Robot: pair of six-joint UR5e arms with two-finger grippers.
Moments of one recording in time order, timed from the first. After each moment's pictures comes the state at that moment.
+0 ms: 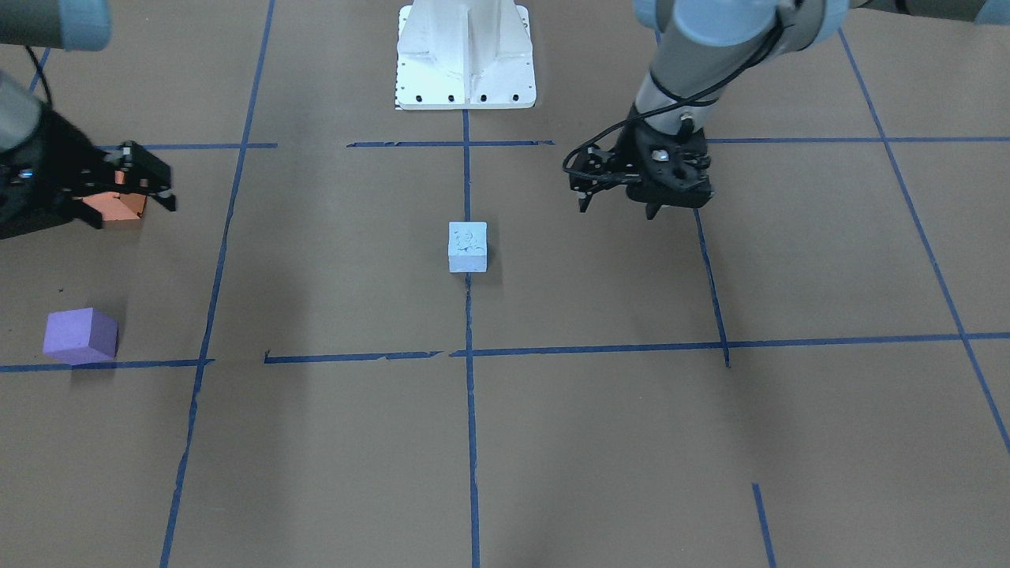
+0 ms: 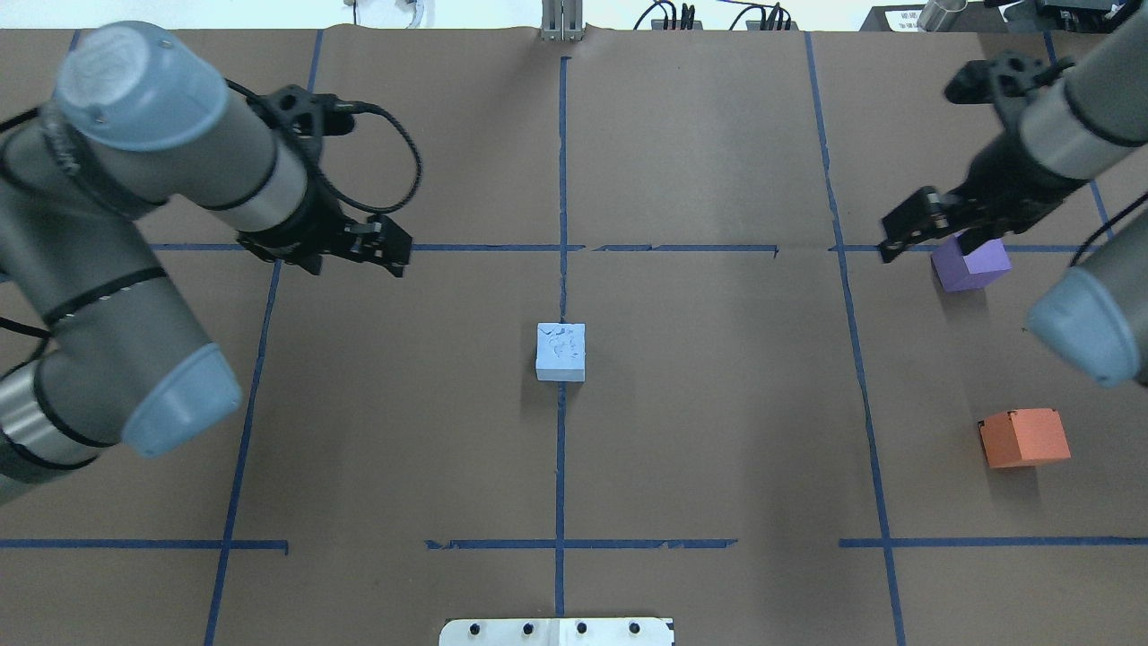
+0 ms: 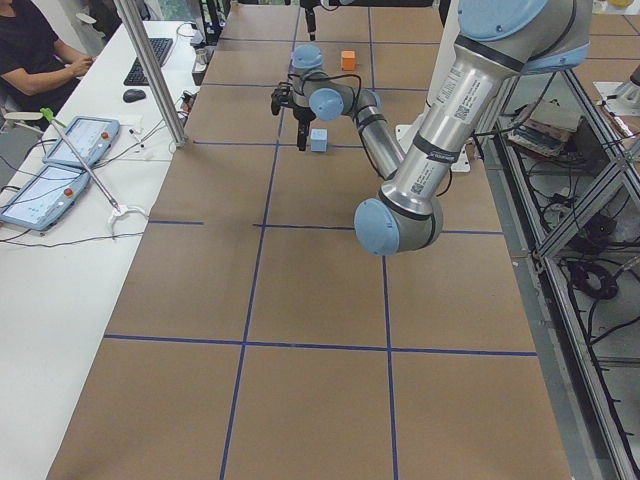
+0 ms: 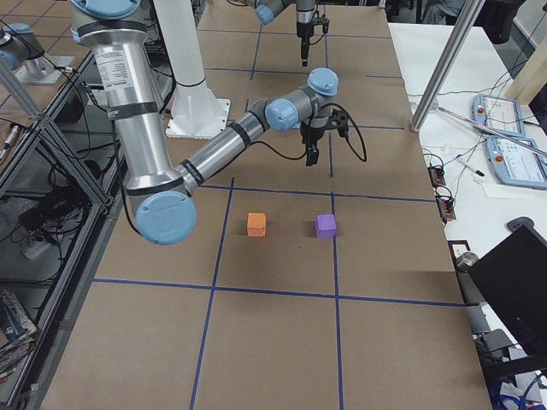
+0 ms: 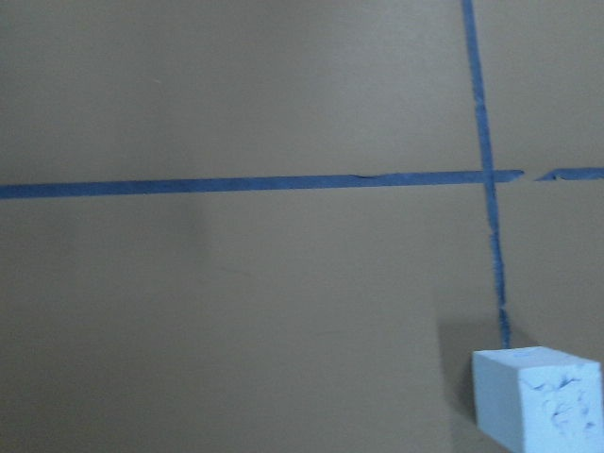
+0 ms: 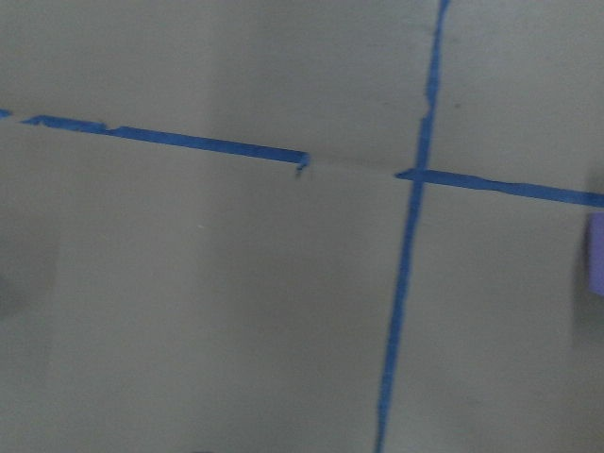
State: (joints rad) left arm -0.79 -2.03 -1.96 -1.53 -2.09 -0.96; right arm 0.96 -1.26 2.00 -1.72 2.27 0.70
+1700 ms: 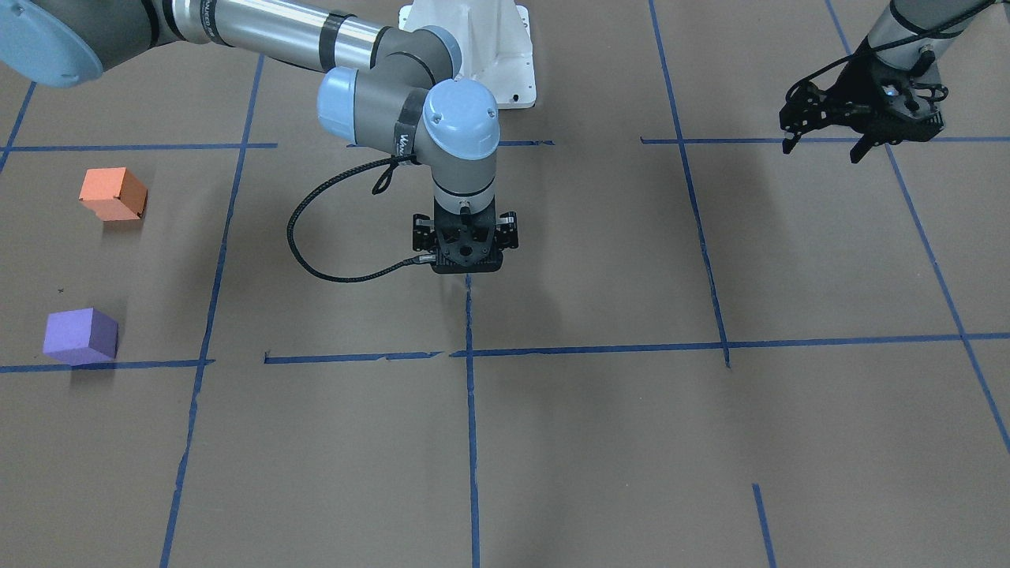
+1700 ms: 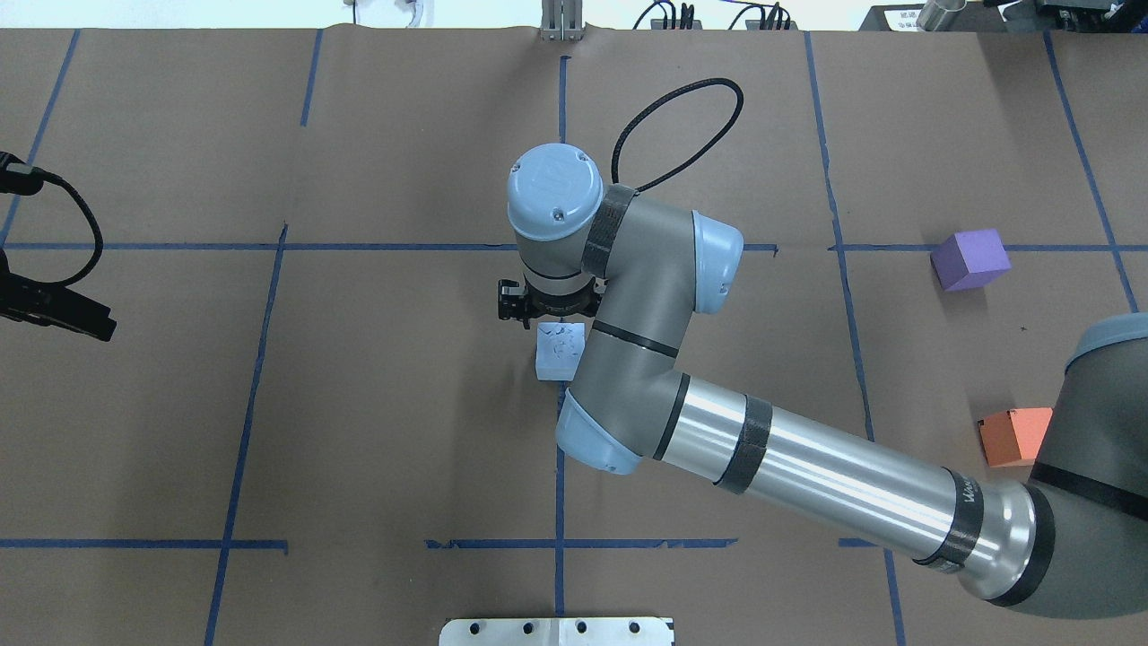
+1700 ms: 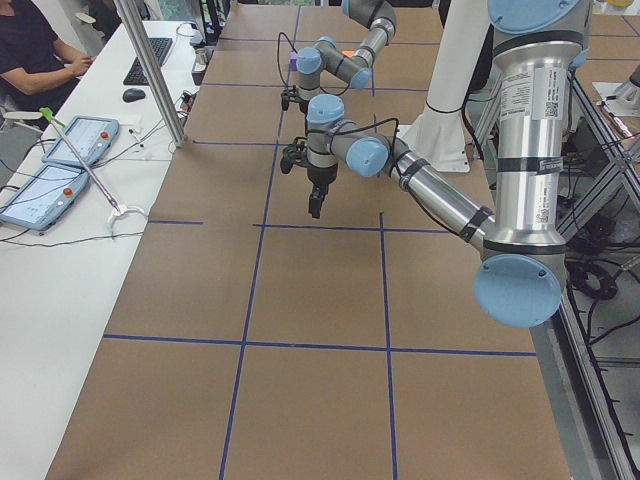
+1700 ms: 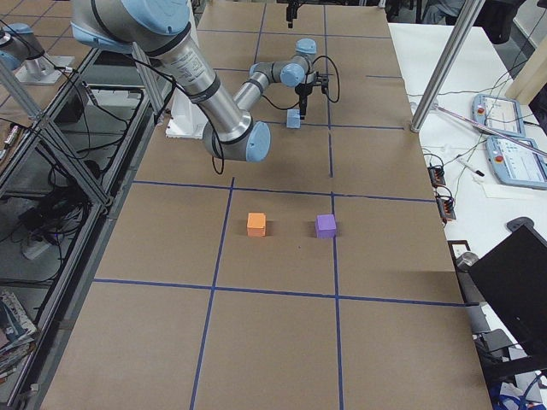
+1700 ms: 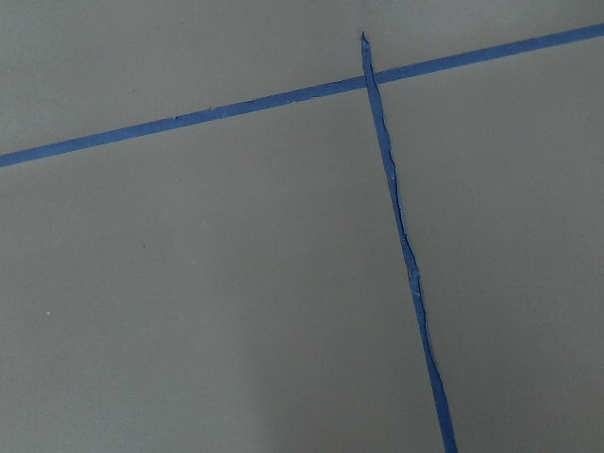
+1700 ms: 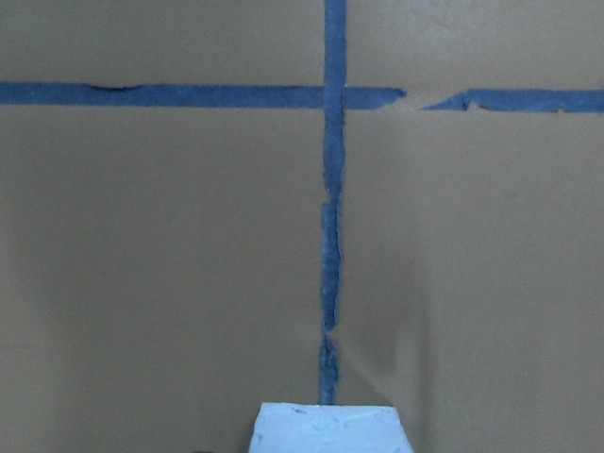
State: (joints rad) left arm -0.97 -1.53 -2.21 -1.54 -2.14 -0.60; right arm 0.51 -0.66 1.36 -1.59 1.90 1.18
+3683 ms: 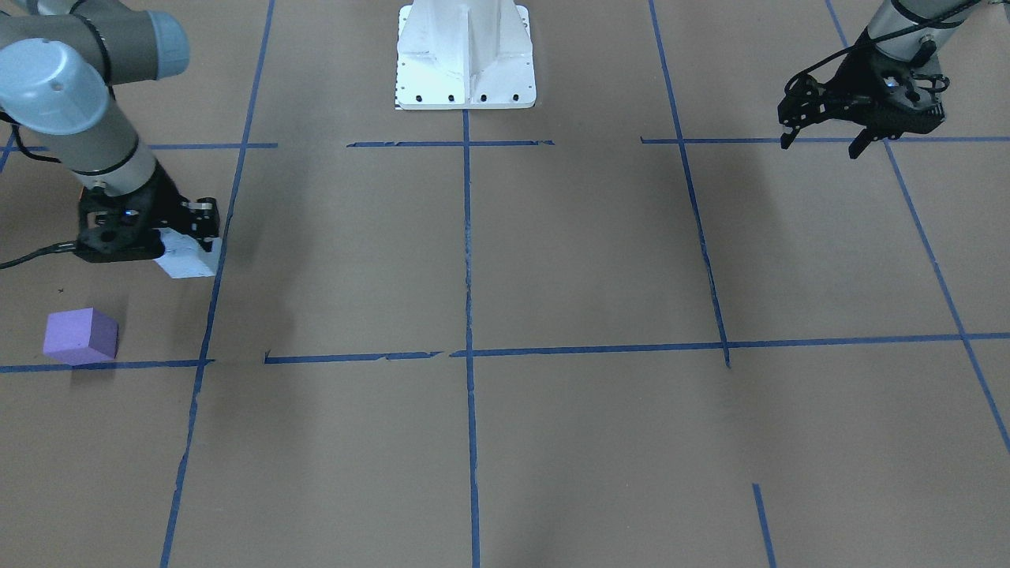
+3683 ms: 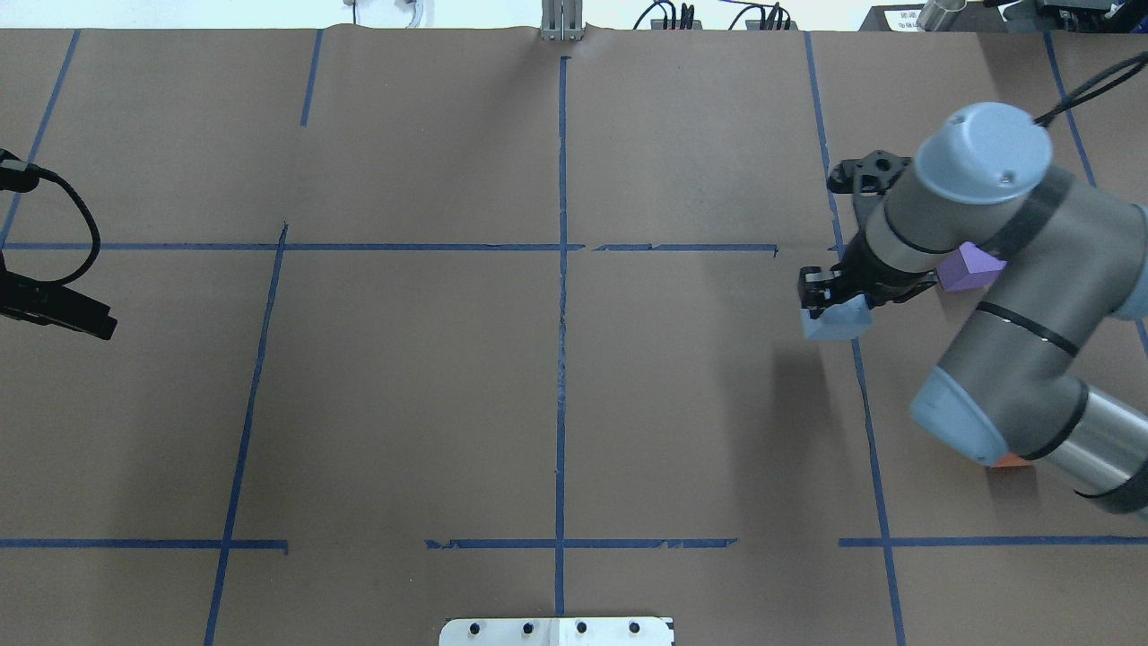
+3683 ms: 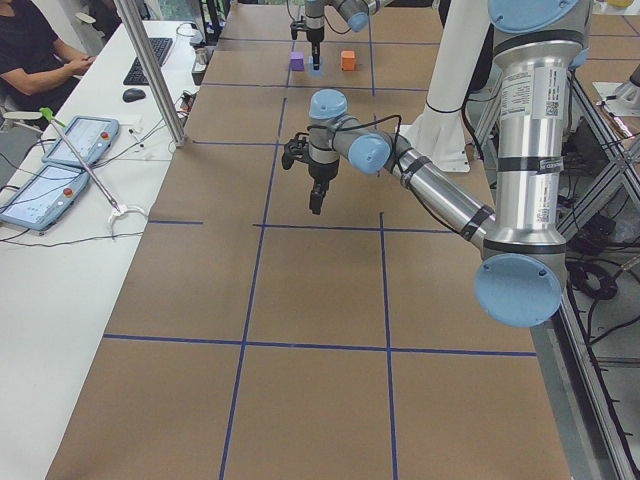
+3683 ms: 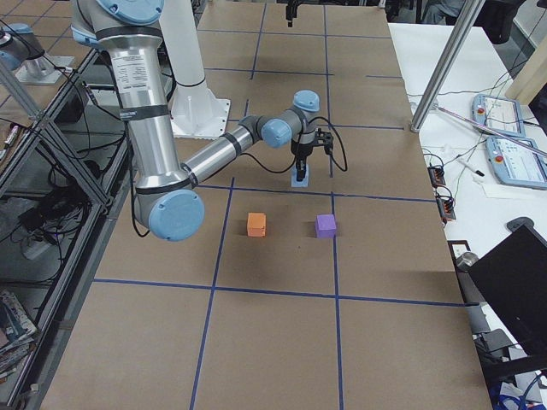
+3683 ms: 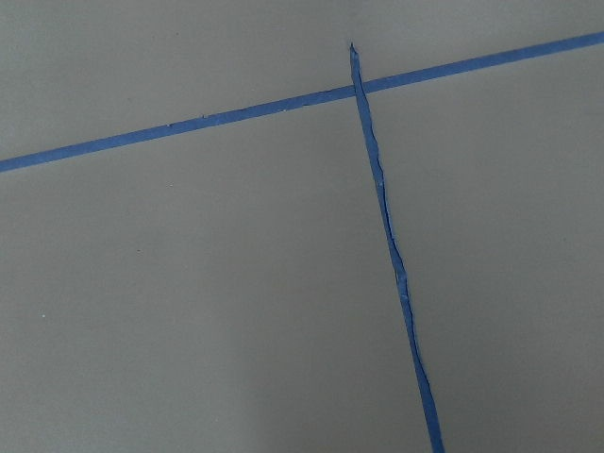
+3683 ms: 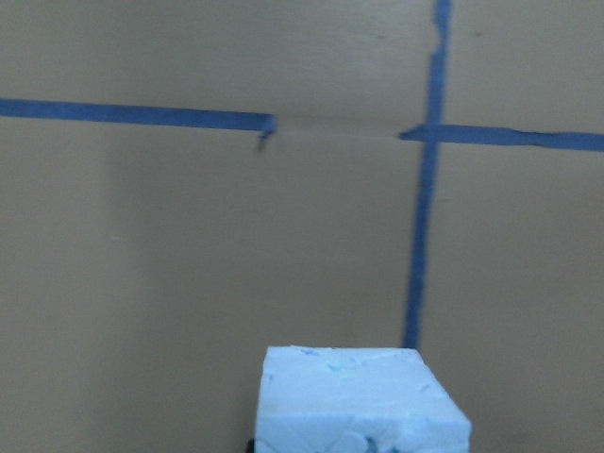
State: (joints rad) left arm -0.97 -1.53 -2.23 -1.54 -2.14 -0.60; right arm 0.88 -1.45 1.92 -1.55 2.09 0.75
